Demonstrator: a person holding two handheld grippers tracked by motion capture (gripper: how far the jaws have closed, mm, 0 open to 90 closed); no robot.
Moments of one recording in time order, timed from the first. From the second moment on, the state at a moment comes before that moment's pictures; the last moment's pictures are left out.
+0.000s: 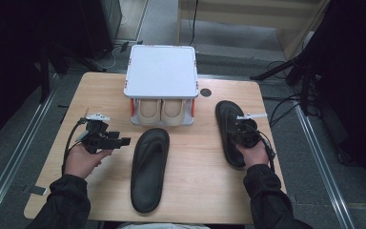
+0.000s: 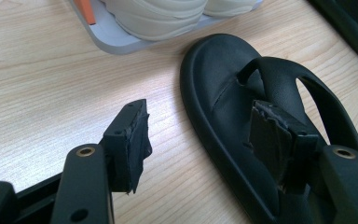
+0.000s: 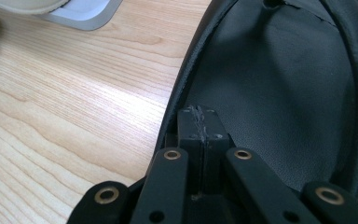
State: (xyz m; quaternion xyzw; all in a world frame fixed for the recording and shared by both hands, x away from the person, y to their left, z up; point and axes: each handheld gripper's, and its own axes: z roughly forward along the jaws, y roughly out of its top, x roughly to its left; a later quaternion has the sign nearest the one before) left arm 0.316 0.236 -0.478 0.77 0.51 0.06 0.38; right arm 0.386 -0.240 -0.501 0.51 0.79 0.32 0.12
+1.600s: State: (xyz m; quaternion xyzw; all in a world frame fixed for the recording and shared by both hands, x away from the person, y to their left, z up) left arm 0.286 0.257 -0.484 0.75 0.54 0.08 0.37; right arm 0.424 -0.292 -0.491 0.56 0.74 0.33 0.14
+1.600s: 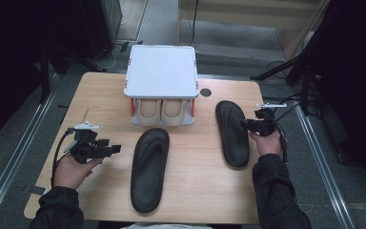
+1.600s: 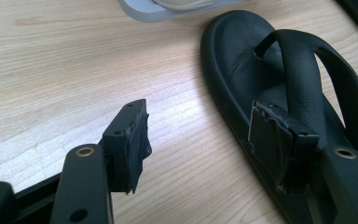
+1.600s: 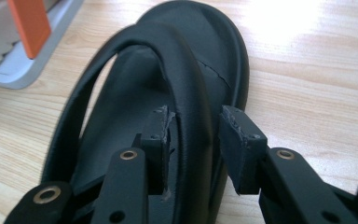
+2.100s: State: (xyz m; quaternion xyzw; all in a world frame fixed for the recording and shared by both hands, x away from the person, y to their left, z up) left arm 0.286 0.257 -0.485 0.75 0.54 0.07 0.37; right arm 0.430 -0.289 -0.500 0.57 0.75 0.32 0.13
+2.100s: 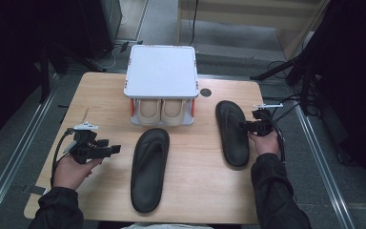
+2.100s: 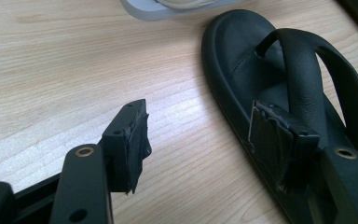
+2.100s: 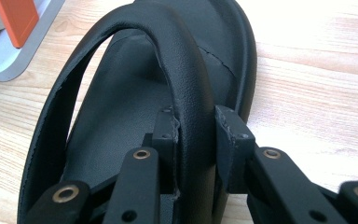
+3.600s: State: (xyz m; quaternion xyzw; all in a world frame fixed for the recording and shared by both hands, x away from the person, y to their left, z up) left arm 0.286 0.252 -0.484 0.76 0.53 0.07 0.37; right arm 0.388 -0.261 -0.465 0.55 0.75 0.35 0.10
